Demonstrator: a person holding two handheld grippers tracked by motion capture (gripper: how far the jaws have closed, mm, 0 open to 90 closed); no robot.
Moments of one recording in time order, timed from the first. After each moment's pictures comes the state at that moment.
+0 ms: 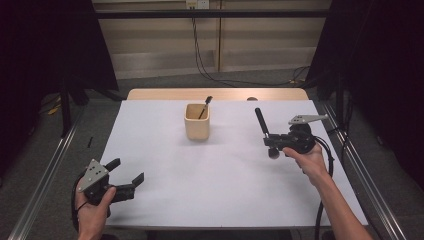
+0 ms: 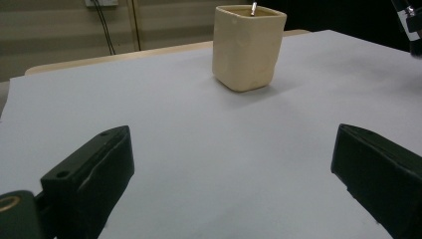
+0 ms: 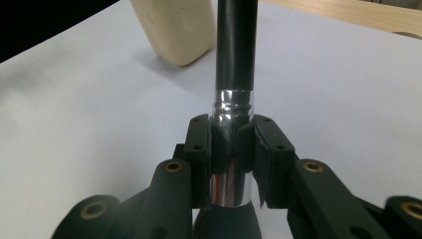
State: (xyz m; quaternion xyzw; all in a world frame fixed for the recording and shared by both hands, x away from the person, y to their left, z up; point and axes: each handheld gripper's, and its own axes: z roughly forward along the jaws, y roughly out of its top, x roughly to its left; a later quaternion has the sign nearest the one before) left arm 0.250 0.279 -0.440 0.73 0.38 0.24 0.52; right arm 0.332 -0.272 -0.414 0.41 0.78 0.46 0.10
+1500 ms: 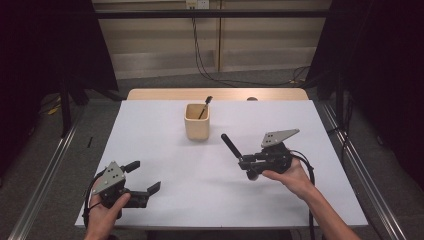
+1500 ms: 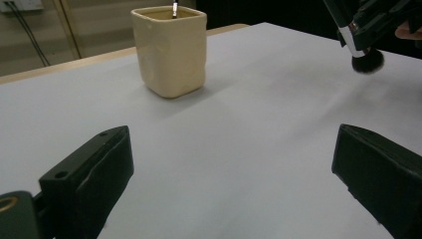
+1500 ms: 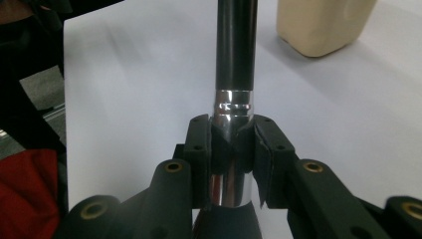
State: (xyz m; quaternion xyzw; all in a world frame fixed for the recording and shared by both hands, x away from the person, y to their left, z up) left arm 0.244 0.242 -0.435 0.77 0.30 0.18 0.54; right arm 0.293 -0.198 -0.411 0.27 0.85 0.46 0.04
